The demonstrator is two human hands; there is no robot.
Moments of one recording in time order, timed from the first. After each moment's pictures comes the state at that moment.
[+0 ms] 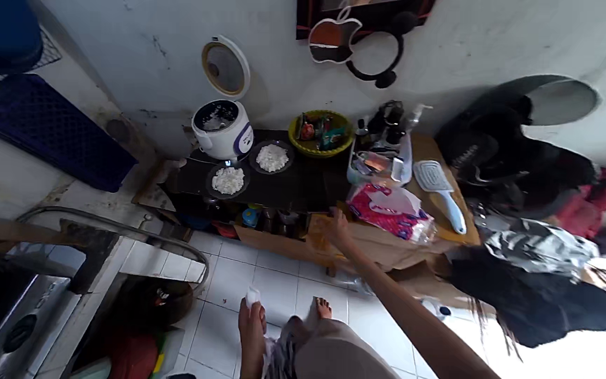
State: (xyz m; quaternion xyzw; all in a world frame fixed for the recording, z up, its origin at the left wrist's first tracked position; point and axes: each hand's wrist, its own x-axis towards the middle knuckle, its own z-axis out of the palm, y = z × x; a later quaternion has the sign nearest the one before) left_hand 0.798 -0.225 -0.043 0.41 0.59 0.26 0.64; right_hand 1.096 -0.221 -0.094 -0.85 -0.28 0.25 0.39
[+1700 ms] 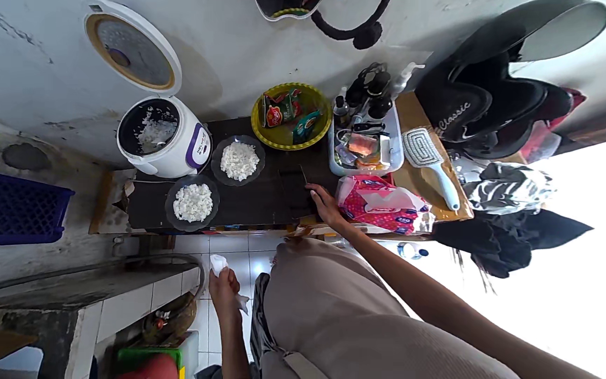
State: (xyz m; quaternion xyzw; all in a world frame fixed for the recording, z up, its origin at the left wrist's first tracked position) left_hand 0.914 -0.066 -0.032 0.41 0.57 0.30 0.64; right_hand 1.198 -0.168 -0.180 -0.78 -0.28 0.24 0.51
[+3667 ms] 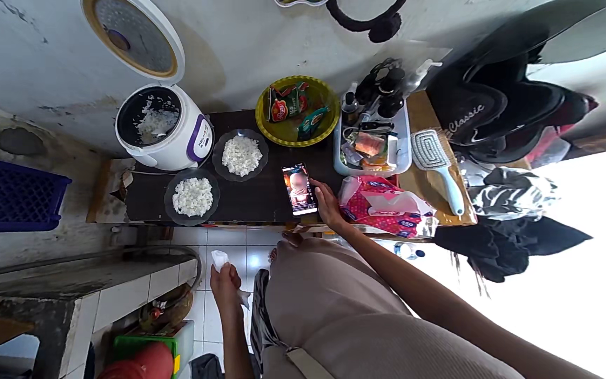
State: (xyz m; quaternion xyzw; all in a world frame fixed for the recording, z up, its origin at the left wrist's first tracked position) left_hand 0.921 -0.067 -0.036 0.40 0.58 0.31 0.64; right_hand 1.194 -0.163 -0.186 -0.80 -0.29 0.18 0.50
